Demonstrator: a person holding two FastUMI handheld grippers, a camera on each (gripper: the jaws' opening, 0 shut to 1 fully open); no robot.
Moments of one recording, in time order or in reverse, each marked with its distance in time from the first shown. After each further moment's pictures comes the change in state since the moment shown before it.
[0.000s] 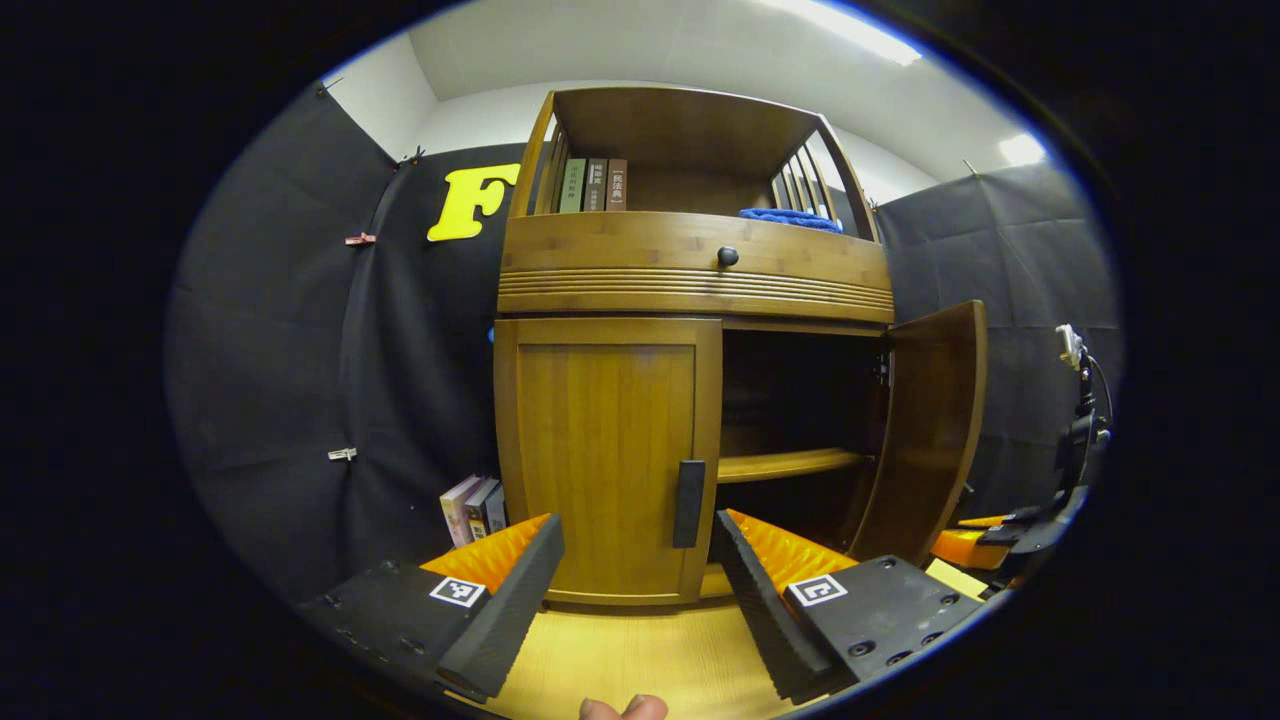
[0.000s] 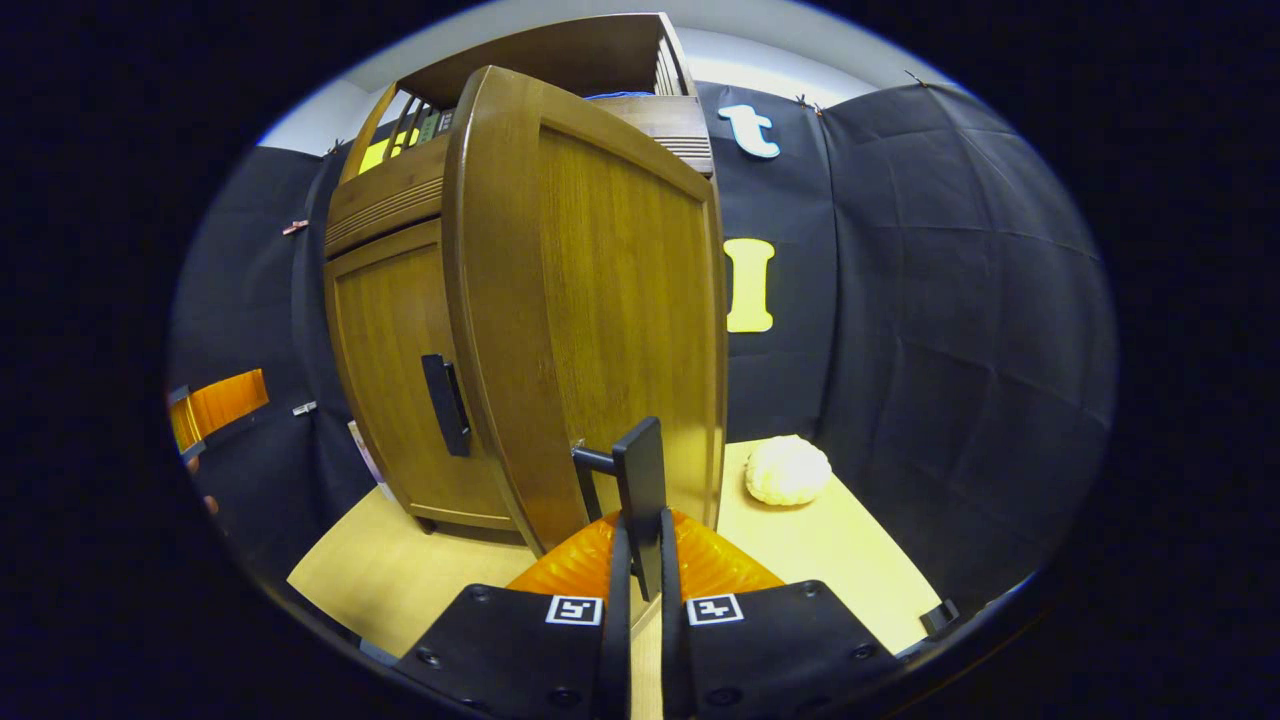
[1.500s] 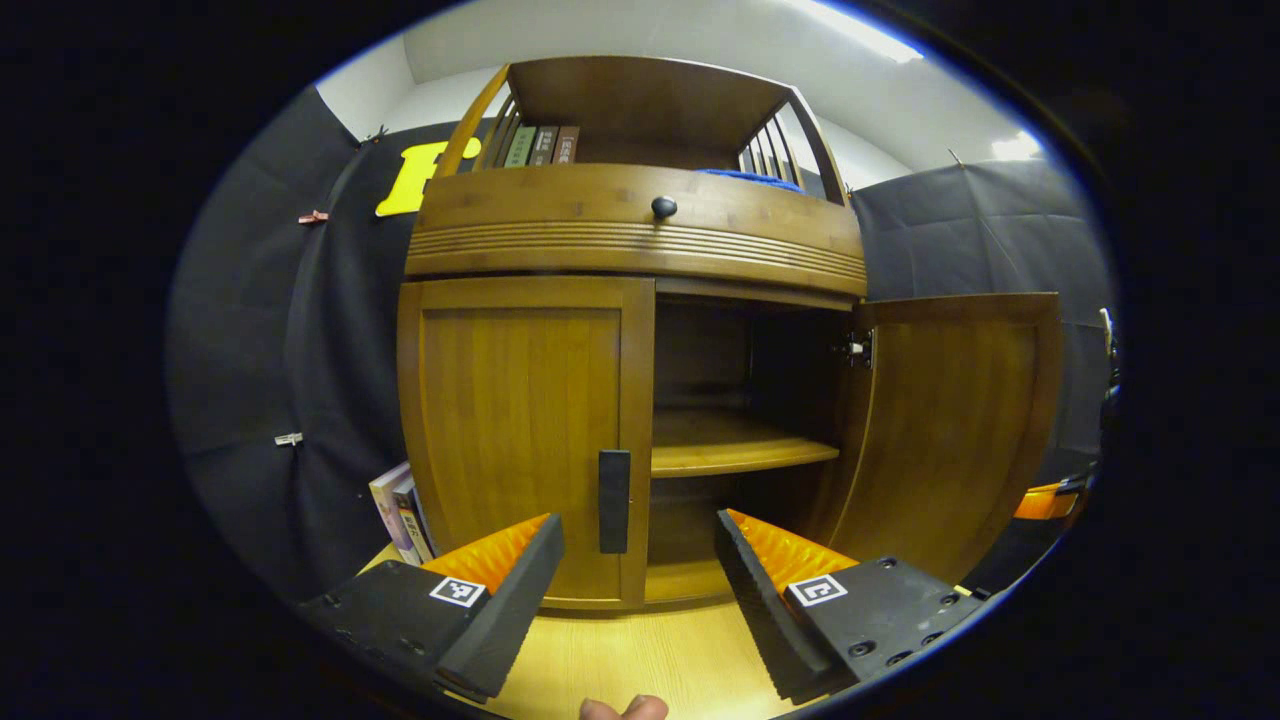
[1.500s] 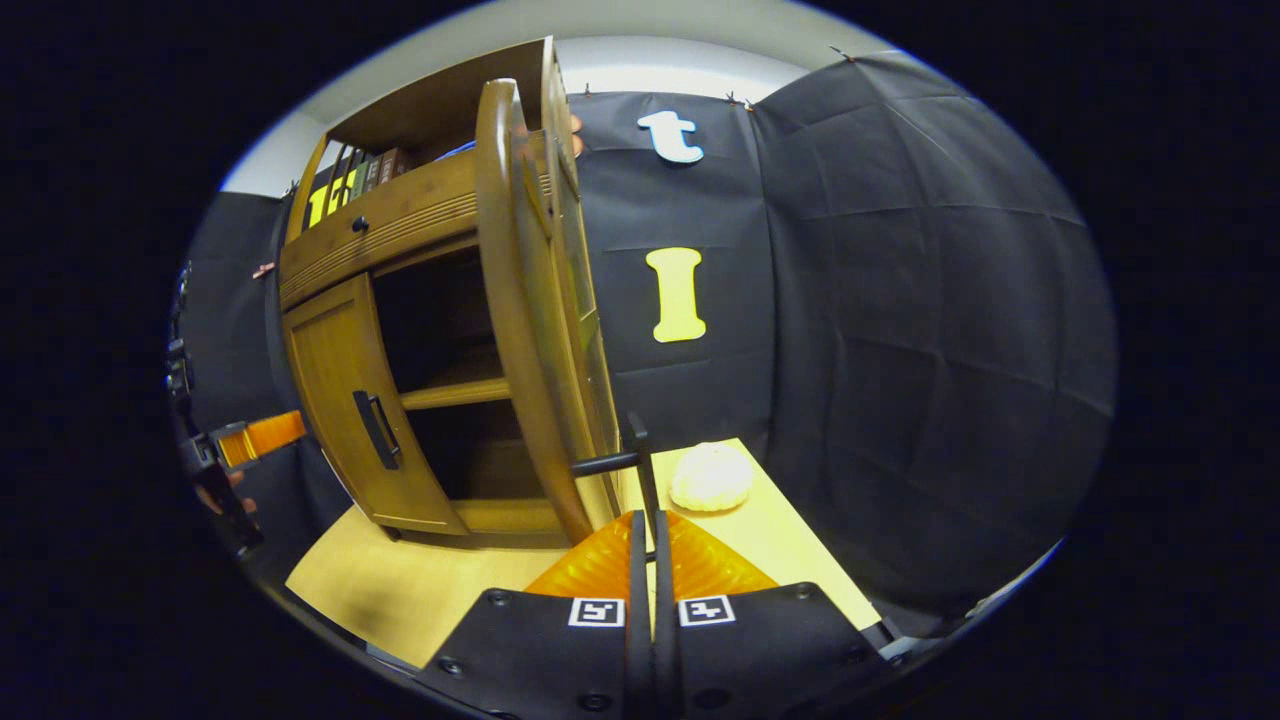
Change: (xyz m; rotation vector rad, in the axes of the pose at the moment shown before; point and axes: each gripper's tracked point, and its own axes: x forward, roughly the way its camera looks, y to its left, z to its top) left arm 0.074 -0.065 -0.034 0.002 0.063 -0.102; right arm -0.038 -0.134 0.027 0.107 -0.030 -0.041
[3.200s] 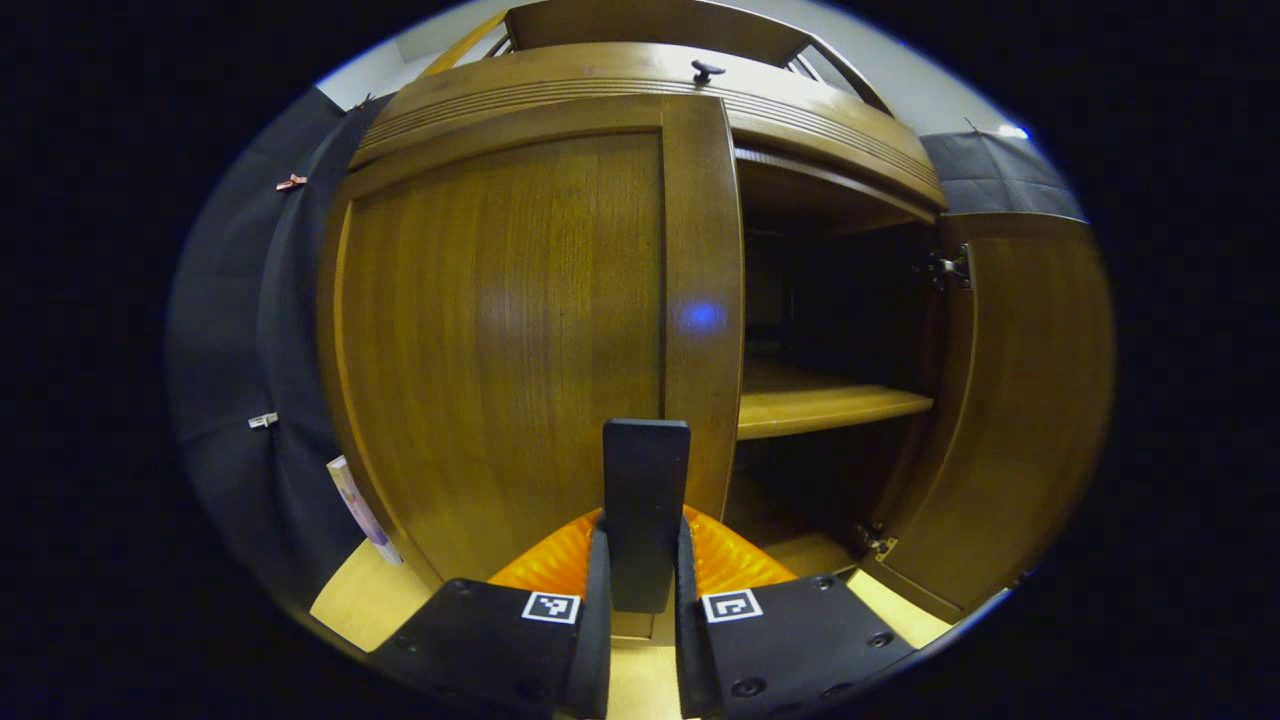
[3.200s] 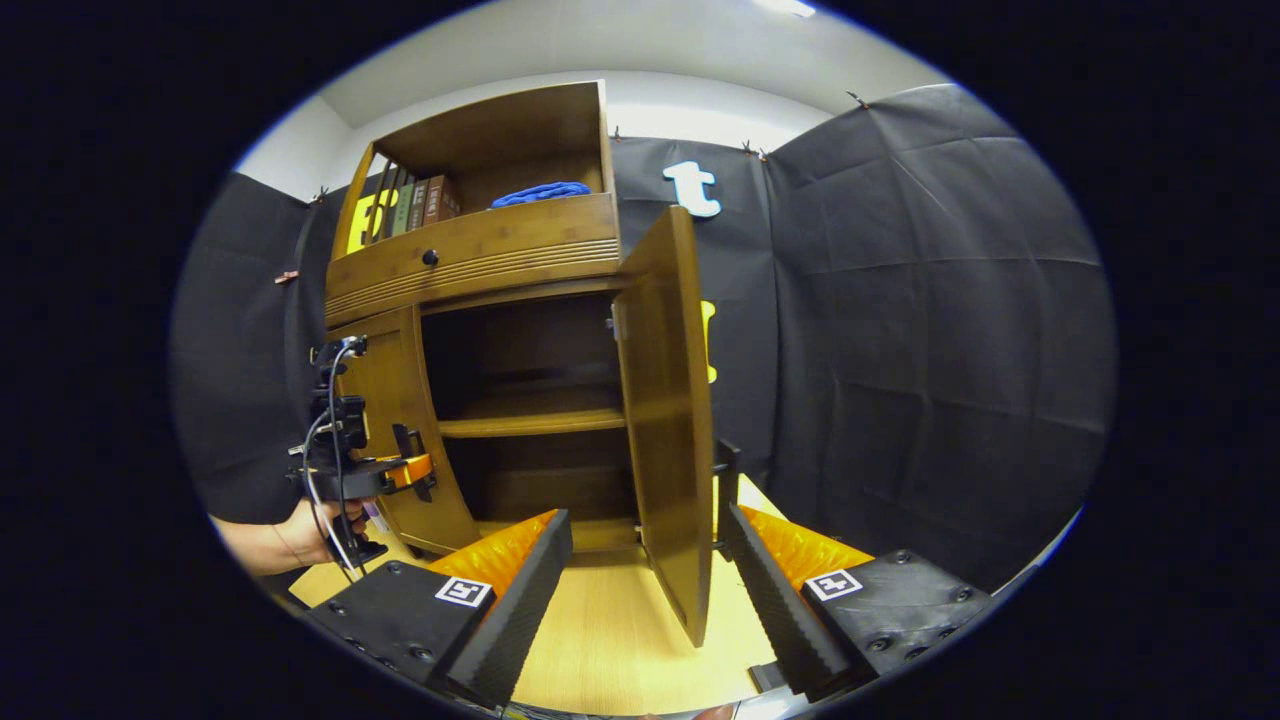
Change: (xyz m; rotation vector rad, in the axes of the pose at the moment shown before) left arm 0.095 0.039 -0.060 0.009 0.090 0.005; right arm -0.050 0.079 0.013 -0.083 -0.136 -0.002
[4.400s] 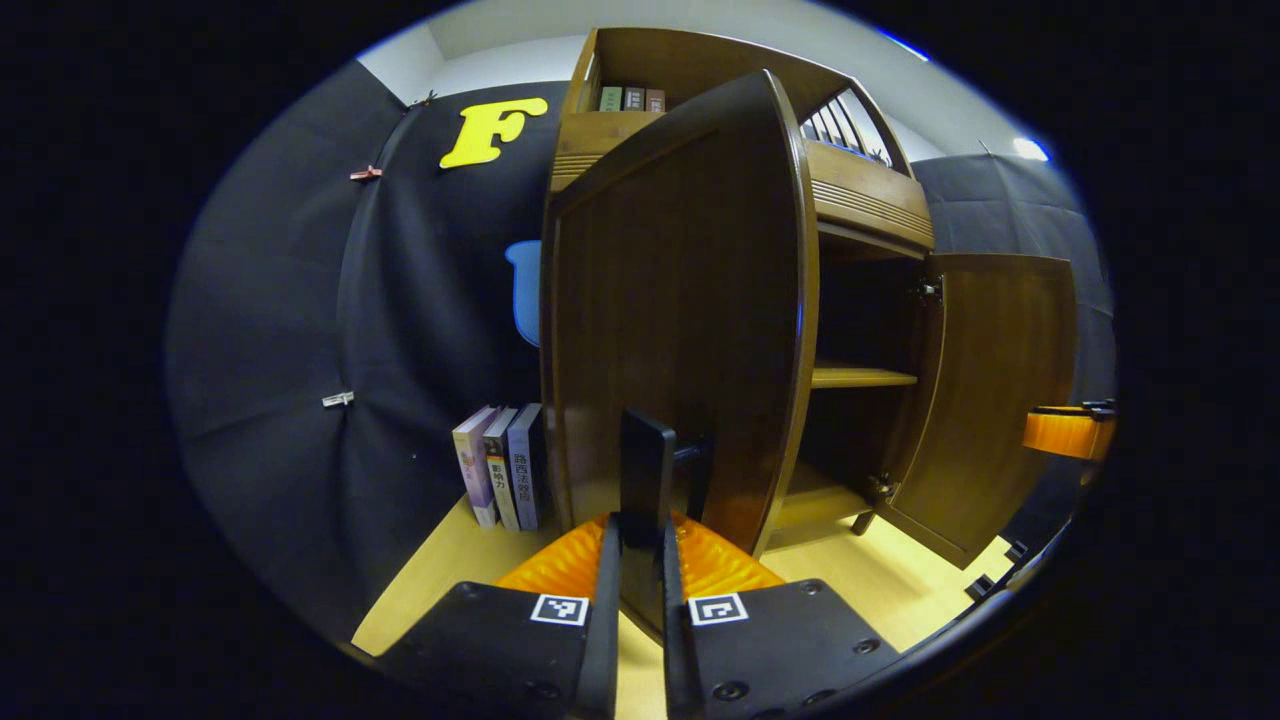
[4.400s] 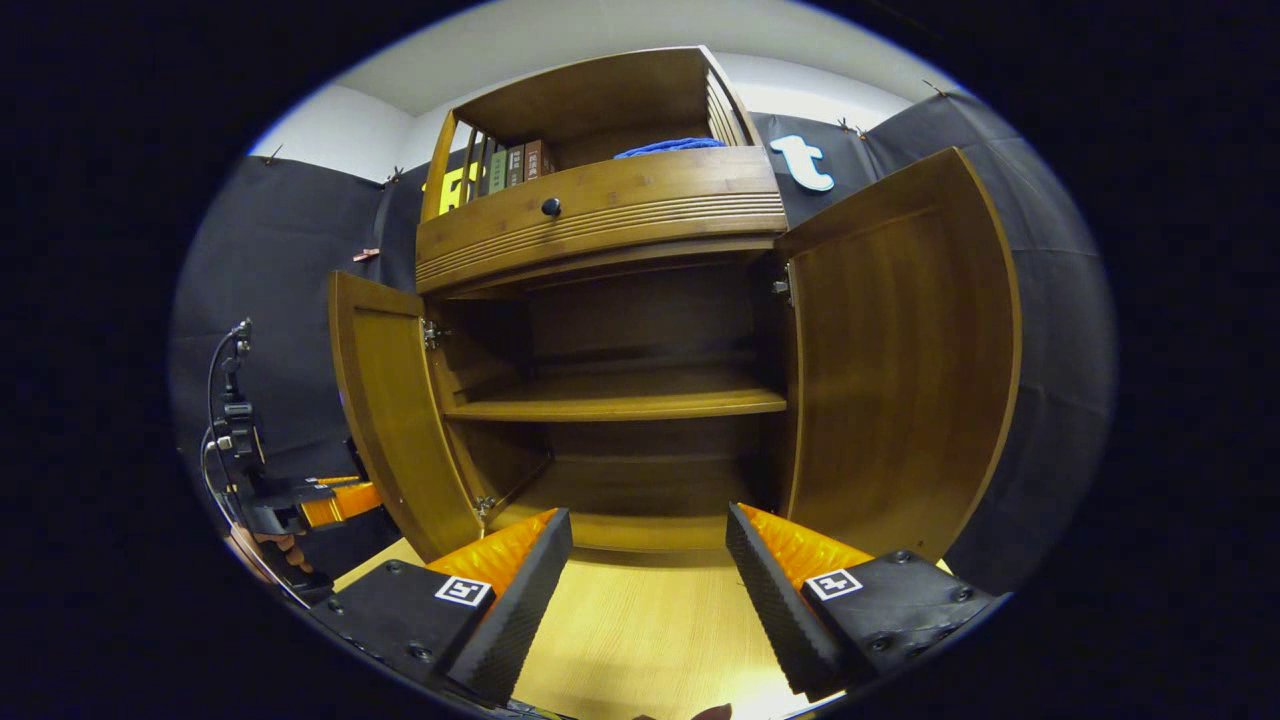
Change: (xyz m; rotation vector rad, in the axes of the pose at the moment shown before) left arm -0.158 0.117 -0.027 -0.038 0.004 0.077; right arm 0.046 0.126 -0.035 -0.012 0.065 0.258
